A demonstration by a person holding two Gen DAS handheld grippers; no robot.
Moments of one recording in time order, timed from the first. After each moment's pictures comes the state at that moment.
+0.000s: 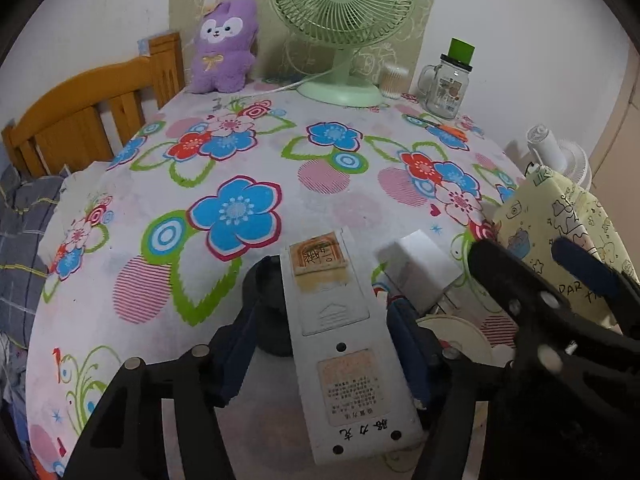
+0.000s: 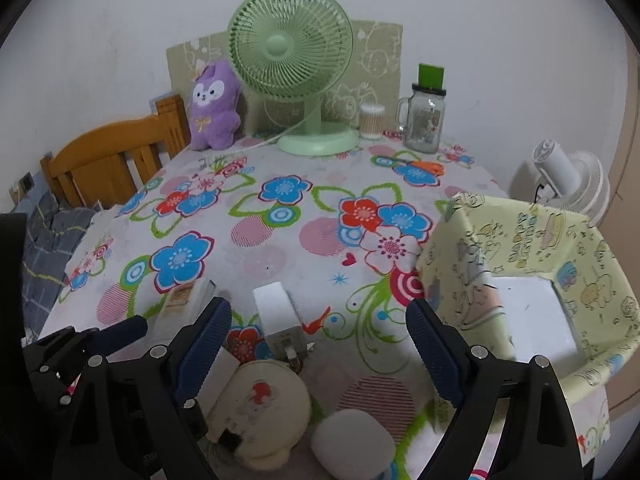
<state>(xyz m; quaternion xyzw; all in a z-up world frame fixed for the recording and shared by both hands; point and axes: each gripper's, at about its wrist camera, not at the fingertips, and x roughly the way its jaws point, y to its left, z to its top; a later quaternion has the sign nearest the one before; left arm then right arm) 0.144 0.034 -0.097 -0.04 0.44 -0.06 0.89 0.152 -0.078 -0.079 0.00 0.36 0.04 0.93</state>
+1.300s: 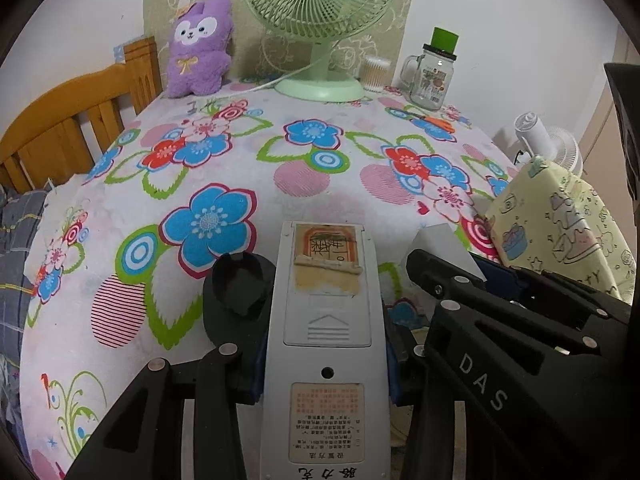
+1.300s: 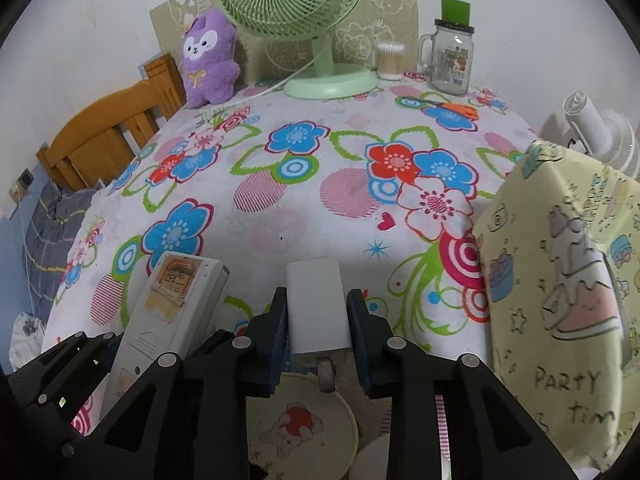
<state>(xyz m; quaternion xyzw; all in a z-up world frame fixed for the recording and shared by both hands) 0.156 0.024 -0.102 -0.03 0.44 -0.09 0.89 0.187 -0.068 -0.111 0.04 0.45 0.07 0.89</state>
